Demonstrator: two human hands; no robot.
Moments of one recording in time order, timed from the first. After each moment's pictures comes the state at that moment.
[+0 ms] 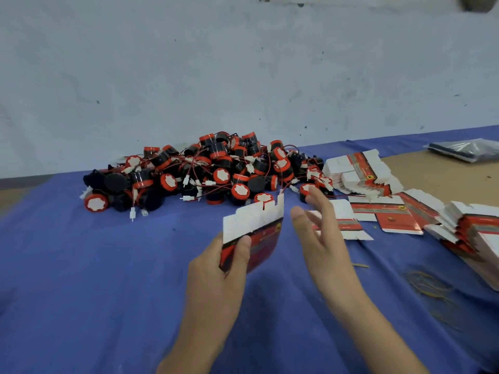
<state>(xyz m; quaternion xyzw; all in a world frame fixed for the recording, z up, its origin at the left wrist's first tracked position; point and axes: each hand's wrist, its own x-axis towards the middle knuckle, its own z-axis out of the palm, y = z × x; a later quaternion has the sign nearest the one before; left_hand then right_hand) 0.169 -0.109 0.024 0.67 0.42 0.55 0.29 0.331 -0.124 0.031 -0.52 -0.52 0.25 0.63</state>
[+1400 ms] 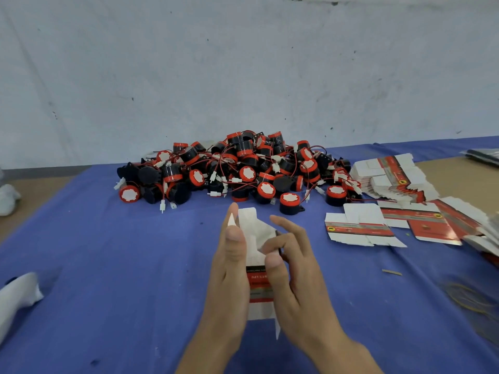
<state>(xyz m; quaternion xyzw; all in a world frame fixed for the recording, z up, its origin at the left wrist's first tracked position) 0.146 -0.120 0.034 0.54 0.32 0.58 0.52 0.255 -0.132 0.008 -0.47 -0.65 0.14 0.57</state>
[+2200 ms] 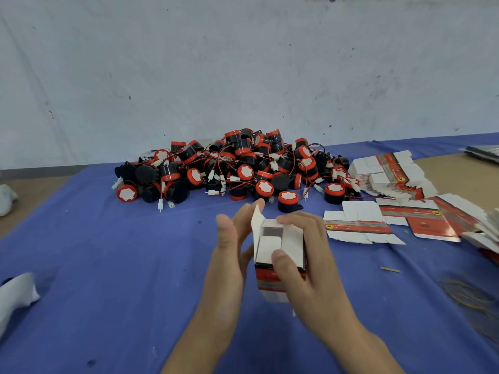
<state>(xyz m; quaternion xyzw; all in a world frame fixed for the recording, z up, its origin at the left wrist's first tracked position) 0.146 -0.109 0.036 0.56 0.29 0.52 0.58 0.275 -0.130 0.019 -0.45 -0.65 0.13 0.59</state>
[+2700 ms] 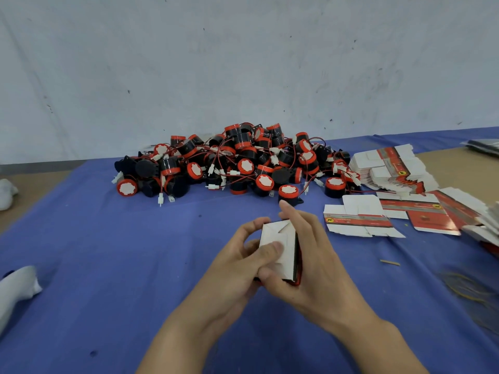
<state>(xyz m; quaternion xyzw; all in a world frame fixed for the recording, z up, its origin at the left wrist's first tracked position) 0.140 -0.103 0.033 0.50 0.31 0.40 0.70 0.293 -0.133 0.012 -0.49 -0.75 0.04 0.45</state>
